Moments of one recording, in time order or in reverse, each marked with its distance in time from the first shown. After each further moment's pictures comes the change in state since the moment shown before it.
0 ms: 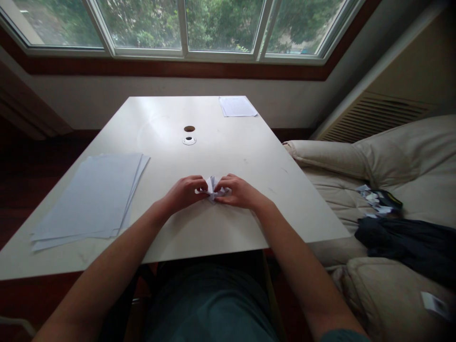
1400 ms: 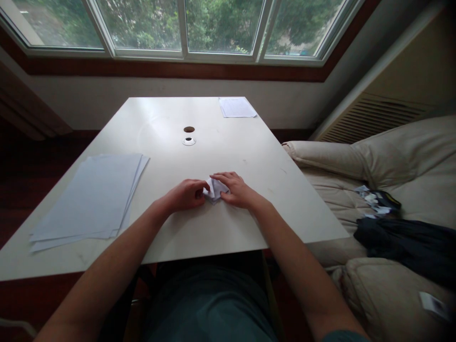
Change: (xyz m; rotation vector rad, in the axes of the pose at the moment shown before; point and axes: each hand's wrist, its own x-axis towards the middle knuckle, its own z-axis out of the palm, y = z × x) left_hand 0.001 0.003 0.000 -0.079 -0.080 0.013; right_hand -0.001 0.014 0.014 -0.138 0.002 0.146
